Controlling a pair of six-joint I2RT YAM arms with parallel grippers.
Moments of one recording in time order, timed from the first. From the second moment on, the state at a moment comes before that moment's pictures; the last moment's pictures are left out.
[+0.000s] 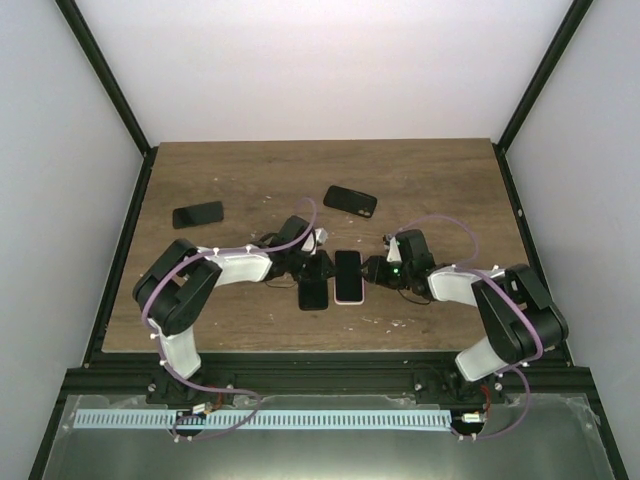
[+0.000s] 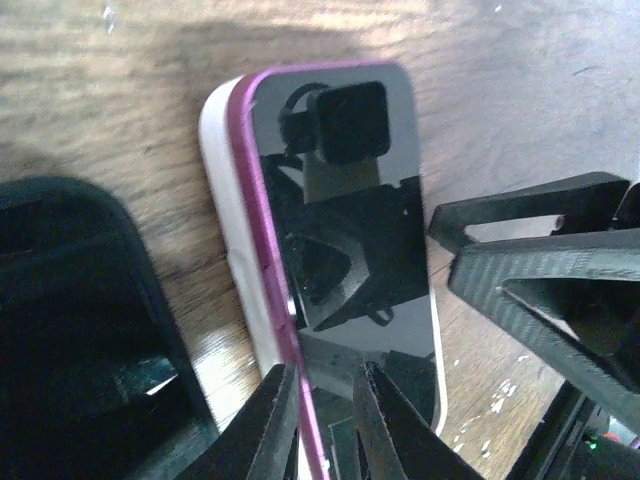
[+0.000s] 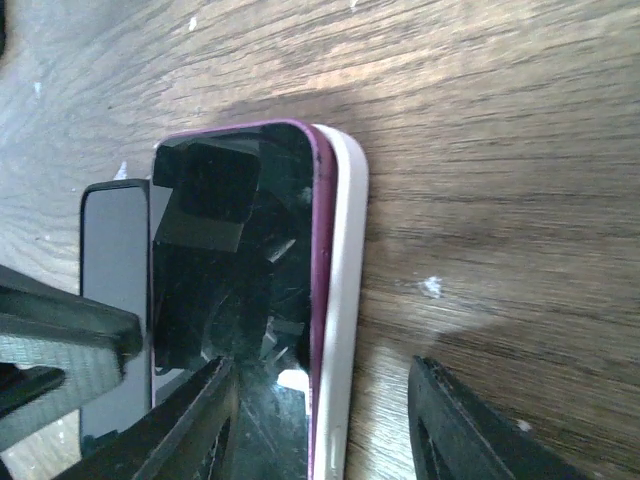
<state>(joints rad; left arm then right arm) -0.69 1.81 0.95 0.00 0.47 -0.74 0.40 1.51 0.54 0.13 -0.41 0.61</state>
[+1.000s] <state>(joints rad) -0.67 1.80 0.81 0.11 0.55 -0.82 0.40 1.56 0.44 0.44 -0.65 0.90</state>
